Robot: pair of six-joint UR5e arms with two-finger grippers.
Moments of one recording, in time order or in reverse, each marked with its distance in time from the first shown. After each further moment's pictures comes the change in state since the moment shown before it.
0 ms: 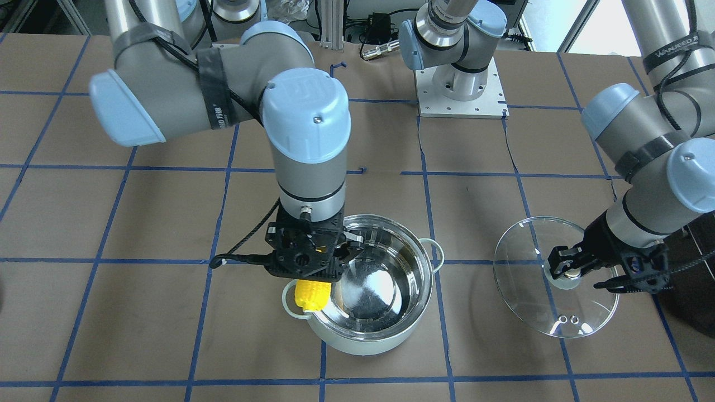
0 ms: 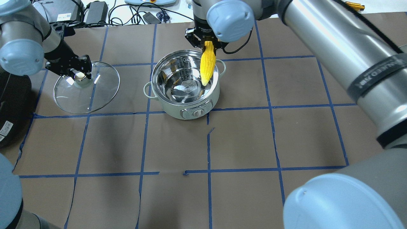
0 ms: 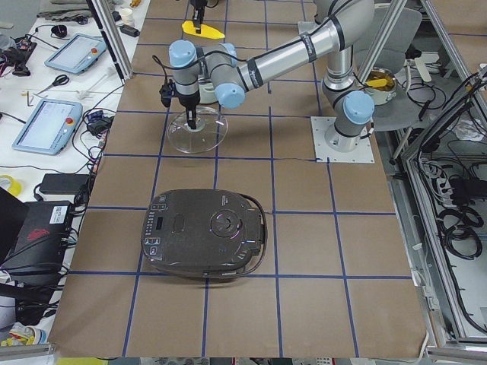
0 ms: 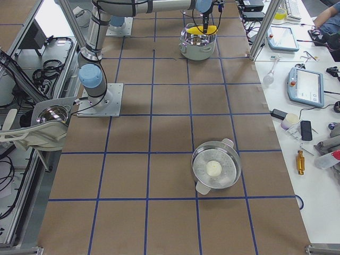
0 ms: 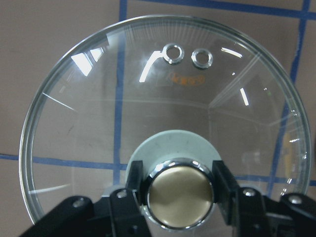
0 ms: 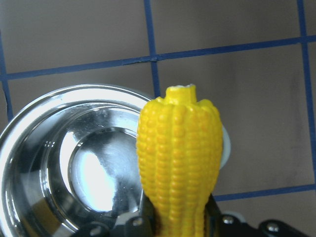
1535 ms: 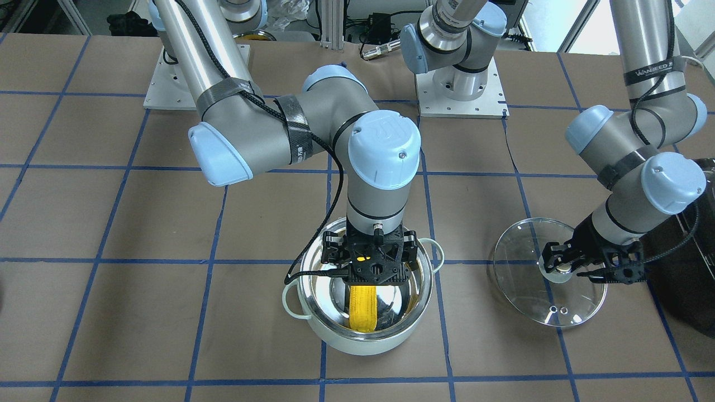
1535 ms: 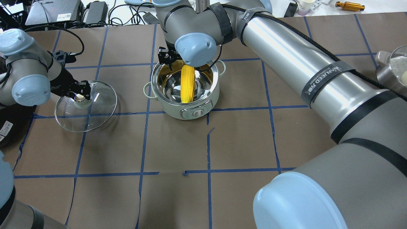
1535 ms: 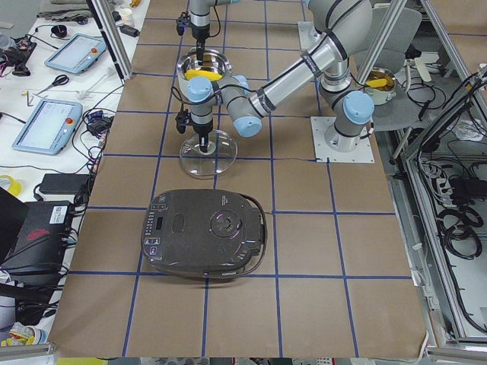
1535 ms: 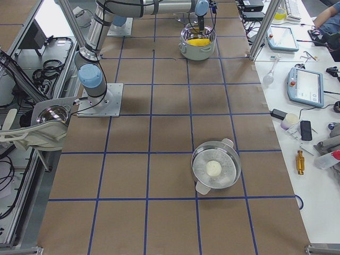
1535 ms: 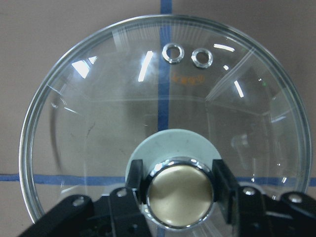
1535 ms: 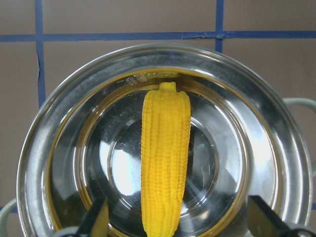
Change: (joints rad) left arm 0.068 -0.020 -0.145 0.153 -0.009 0.117; right arm 0.078 0.064 0.011 -0.066 0.001 -0.016
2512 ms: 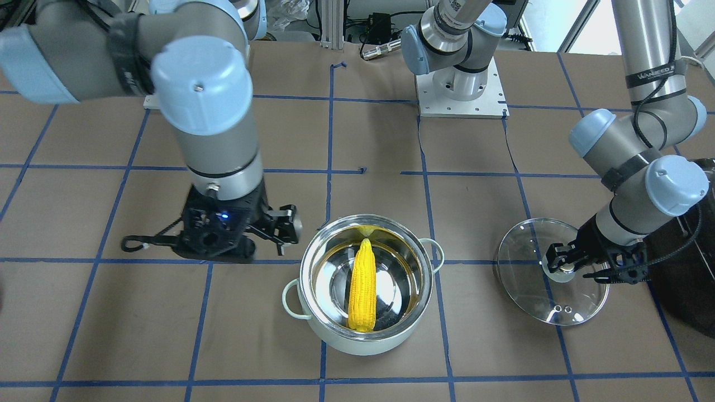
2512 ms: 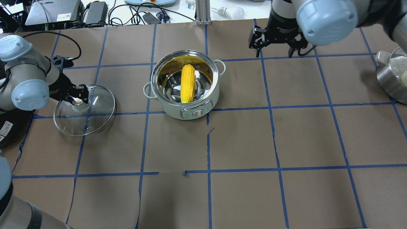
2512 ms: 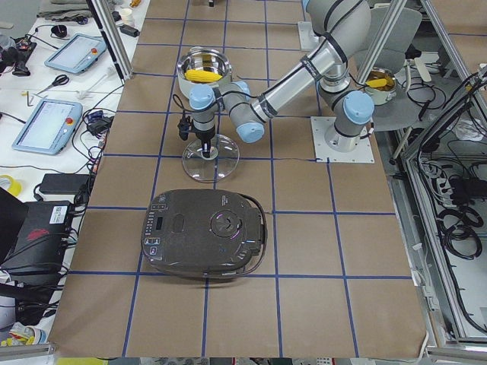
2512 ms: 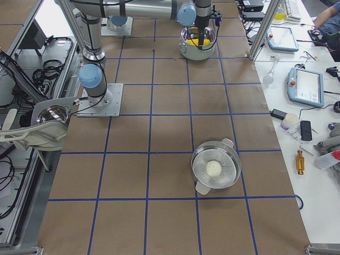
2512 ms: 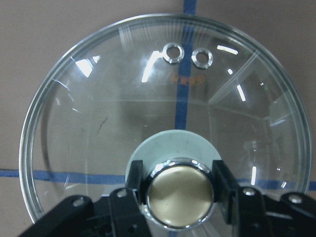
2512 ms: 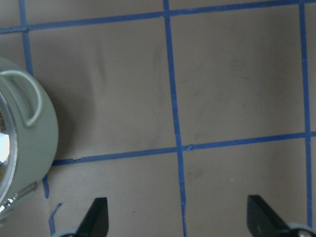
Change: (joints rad) left arm 0.027 -0.011 -0.024 0.028 0.003 -0.008; right arm -0.402 -0.444 0.386 0.105 0.002 -0.308
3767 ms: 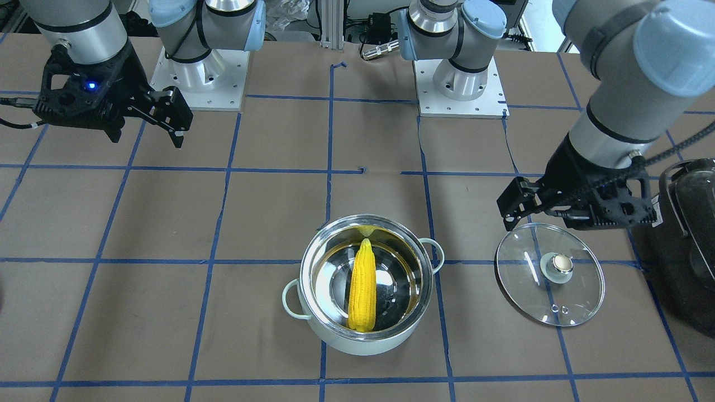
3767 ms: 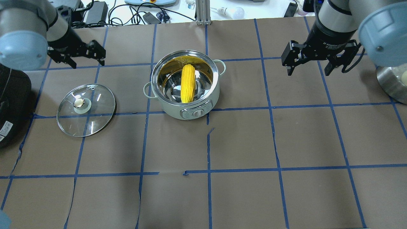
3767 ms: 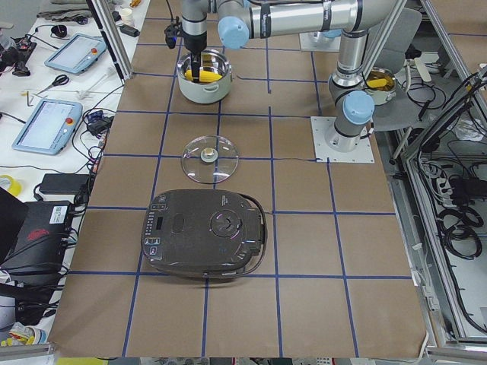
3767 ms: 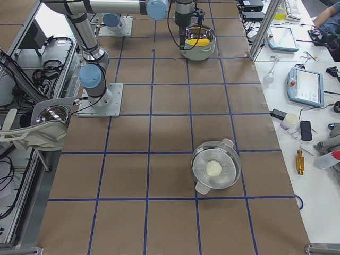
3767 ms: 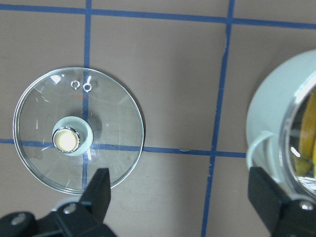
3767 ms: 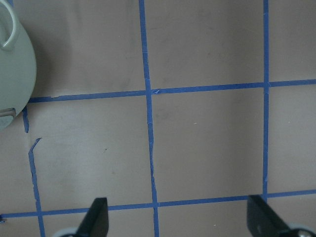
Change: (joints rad) left arm -0.361 0.187 0.446 -0.579 0.049 -0.320; right arm -0.073 -0.202 0.060 0.184 0.005 -0.118
